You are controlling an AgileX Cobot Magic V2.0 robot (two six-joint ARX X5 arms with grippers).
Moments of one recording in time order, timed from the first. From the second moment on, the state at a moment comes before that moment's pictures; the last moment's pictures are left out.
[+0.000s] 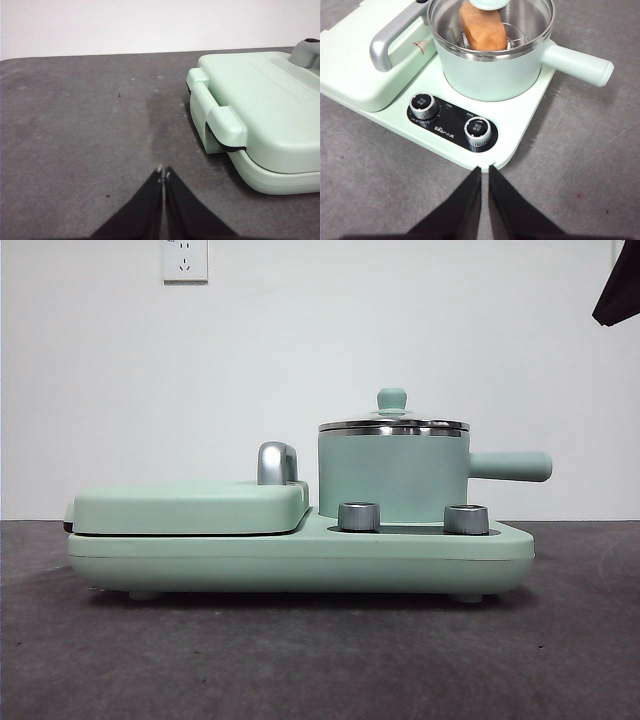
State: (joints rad) left arm -0.02 0.00 0.03 -0.17 0.10 0.03; right arm 0.44 0.73 0.78 -0.63 -0.08 0.06
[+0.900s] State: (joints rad) left arm -0.02 0.00 0.03 -0.17 0.10 0.03; right arm 0.04 0.00 0.02 -0.17 -0.05 -0.04
